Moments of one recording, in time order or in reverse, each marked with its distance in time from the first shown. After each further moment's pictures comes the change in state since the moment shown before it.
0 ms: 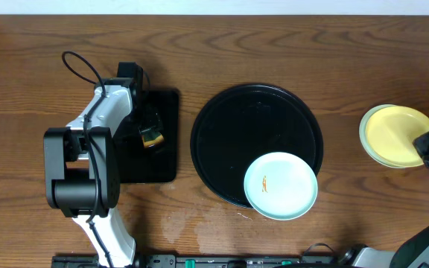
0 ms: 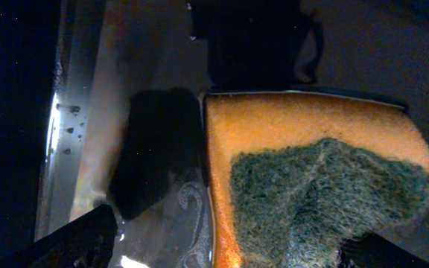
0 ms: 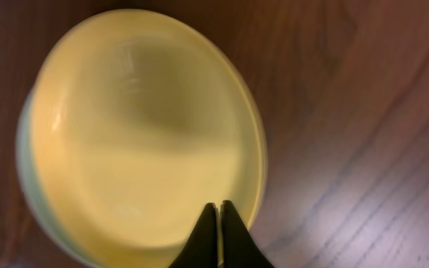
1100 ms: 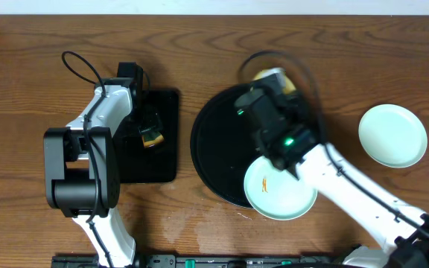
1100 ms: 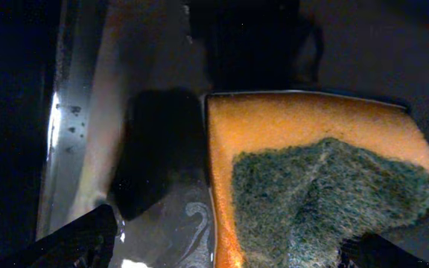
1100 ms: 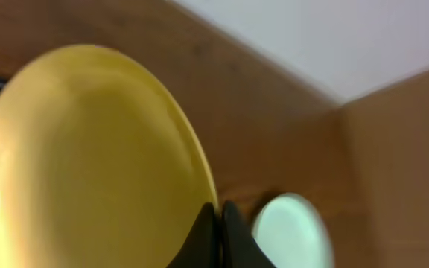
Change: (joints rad) left arm 0.000 0.000 0.000 -0.002 -0.003 0.000; right arm 1.268 0.019 0.090 0.190 0.818 -0.477
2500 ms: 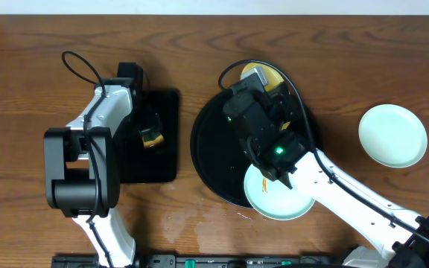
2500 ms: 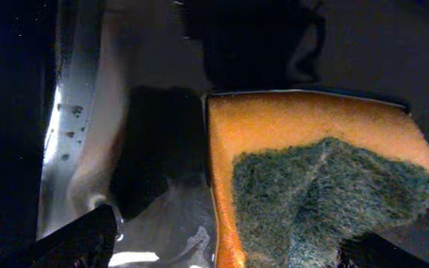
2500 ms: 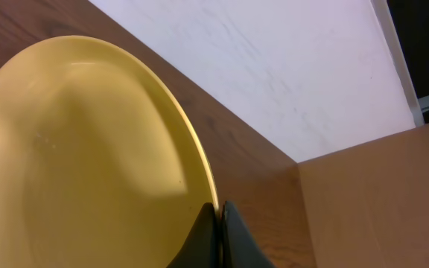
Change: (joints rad) left arm 0.000 0.000 0.000 0.000 0.000 0.000; right arm 0.126 0.000 0.001 0.205 0.161 -0.302
